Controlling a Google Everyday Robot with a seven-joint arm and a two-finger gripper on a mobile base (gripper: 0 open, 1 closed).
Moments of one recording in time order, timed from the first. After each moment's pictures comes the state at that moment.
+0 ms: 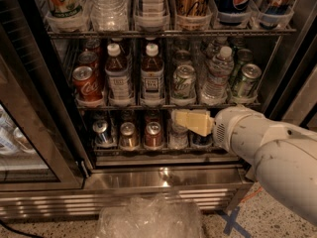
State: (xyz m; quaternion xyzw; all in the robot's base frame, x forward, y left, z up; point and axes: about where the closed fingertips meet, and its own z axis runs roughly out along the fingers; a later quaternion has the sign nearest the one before) arm 0.506 -0.126 0.857 -0.08 0.84 0.12 0.52
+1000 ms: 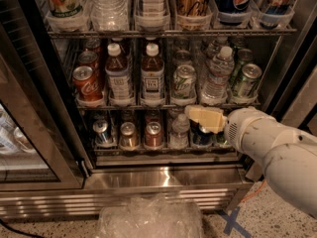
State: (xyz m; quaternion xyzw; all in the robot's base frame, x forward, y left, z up) arm 0.520 -0.158 0.847 -0.03 0.83 0.12 0.54
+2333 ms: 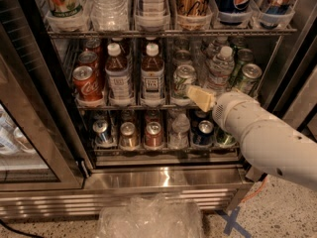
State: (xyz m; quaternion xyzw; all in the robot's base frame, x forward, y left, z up) arm 0.582 -0.151 0.855 -0.01 0.80 0.12 0.59
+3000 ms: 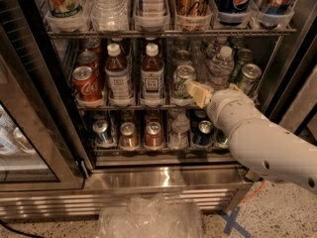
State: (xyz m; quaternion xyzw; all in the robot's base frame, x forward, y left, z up) arm 0.590 -0.149 0.862 0.01 0.78 0.08 0.62
